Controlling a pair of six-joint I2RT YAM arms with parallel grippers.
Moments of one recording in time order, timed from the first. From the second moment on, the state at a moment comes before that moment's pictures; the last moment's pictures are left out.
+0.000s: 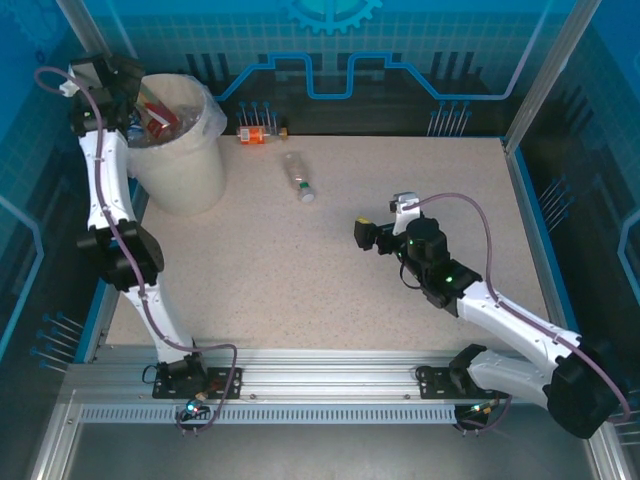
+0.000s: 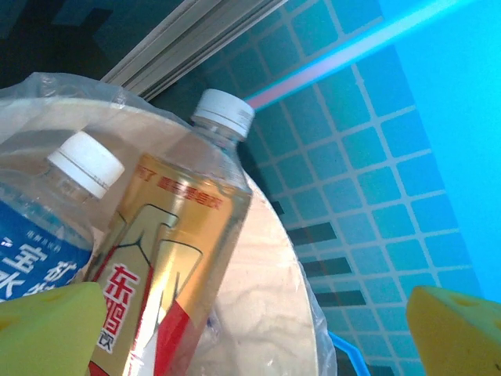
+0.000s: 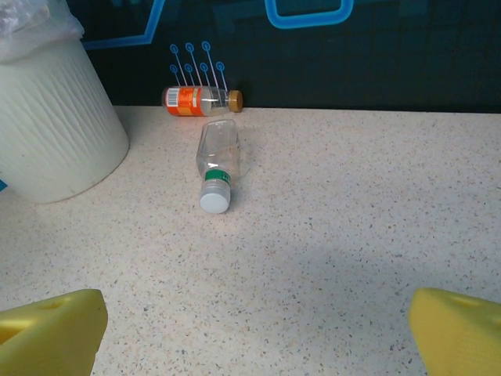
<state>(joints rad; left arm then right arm) 0.35 2.04 2.29 -0.61 0.03 -1.01 0.61 1.07 0.65 0.11 0.21 0.28</state>
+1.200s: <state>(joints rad) -0.43 2.10 1.85 -0.34 -0.46 -0.42 0.57 1.14 0.75 0.00 0.17 0.48</state>
